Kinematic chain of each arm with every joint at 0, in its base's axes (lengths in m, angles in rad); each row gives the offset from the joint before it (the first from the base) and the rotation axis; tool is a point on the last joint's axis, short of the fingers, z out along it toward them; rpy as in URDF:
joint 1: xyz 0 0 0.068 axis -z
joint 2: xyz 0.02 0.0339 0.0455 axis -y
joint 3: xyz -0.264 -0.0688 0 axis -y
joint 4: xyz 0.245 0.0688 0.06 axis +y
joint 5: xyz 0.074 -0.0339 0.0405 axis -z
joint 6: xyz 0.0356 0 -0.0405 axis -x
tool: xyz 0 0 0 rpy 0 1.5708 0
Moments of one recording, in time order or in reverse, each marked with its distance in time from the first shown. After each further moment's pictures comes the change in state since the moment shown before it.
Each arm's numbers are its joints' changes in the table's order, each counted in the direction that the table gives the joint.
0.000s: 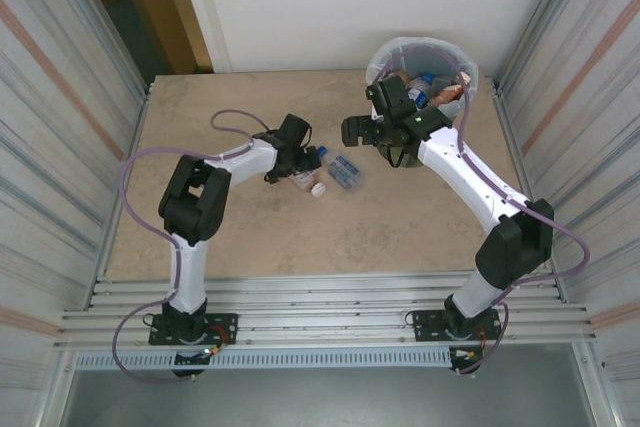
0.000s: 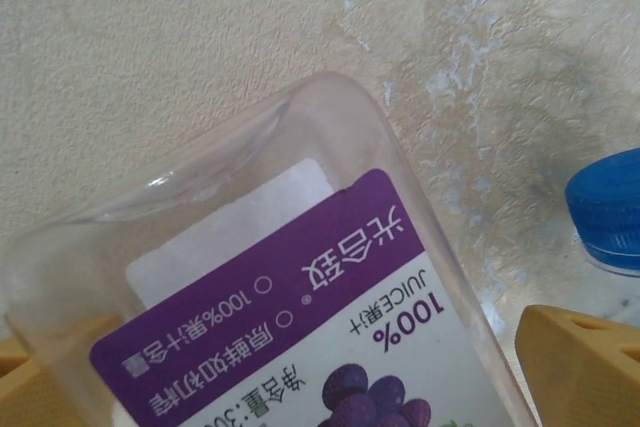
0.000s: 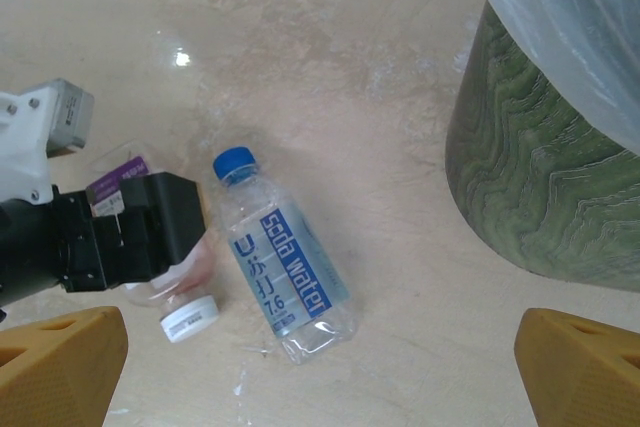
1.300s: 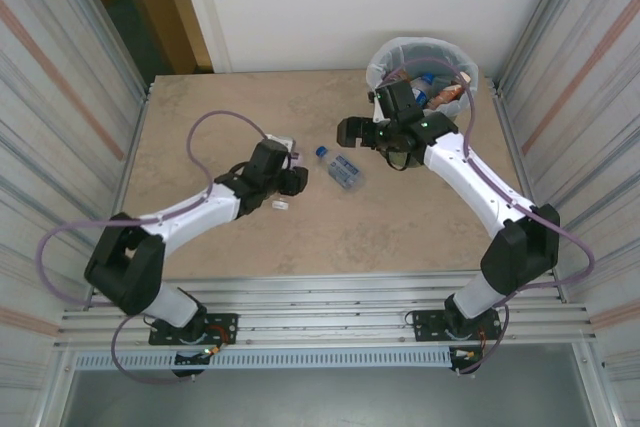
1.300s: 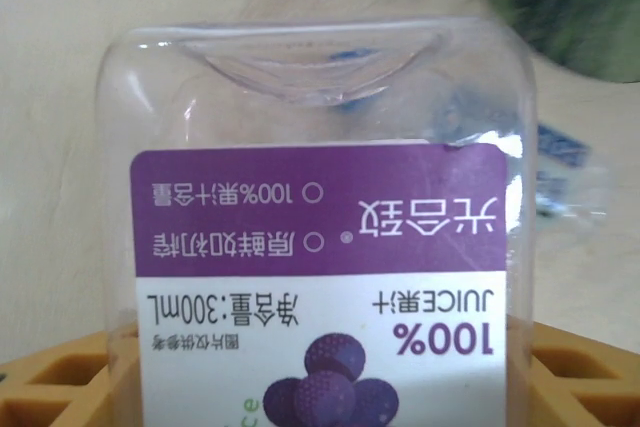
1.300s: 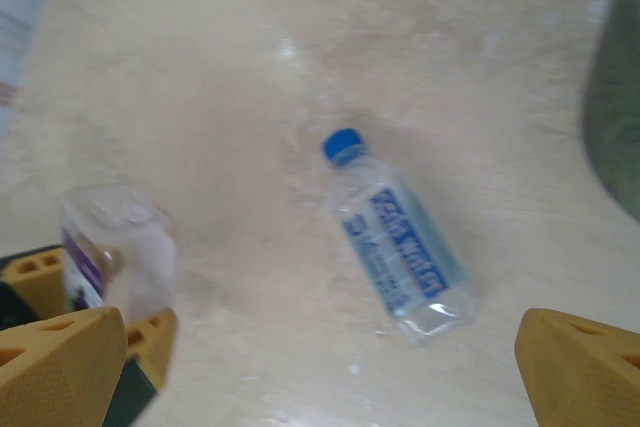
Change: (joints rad) left arm 0.125 0.633 -0.563 -0.385 -0.049 -0.550; right arm 0.042 0.050 -0.080 -0.110 -0.296 -0.130
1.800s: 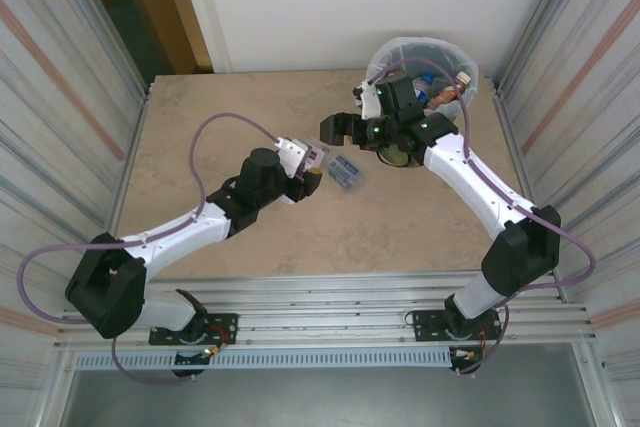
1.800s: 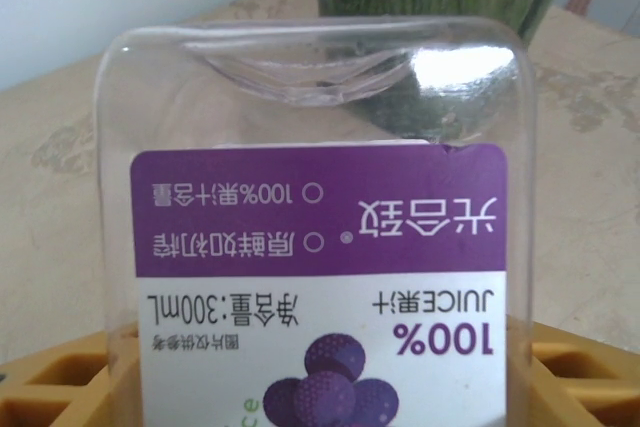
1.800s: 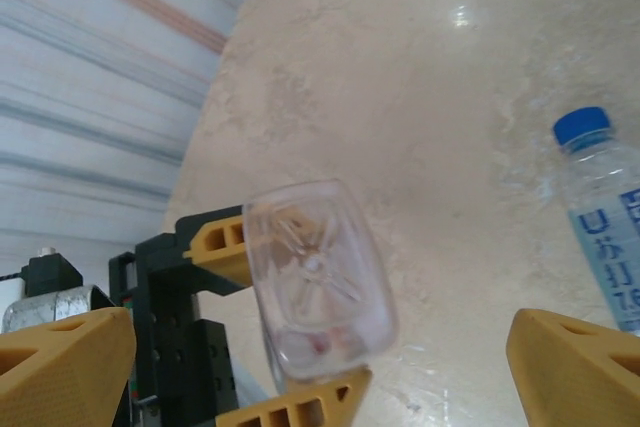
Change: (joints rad) left arm 0.048 0.085 -0.084 -0.256 0.124 -0.232; right arm -0.042 -0.003 0.000 -0.098 -0.314 -0.053
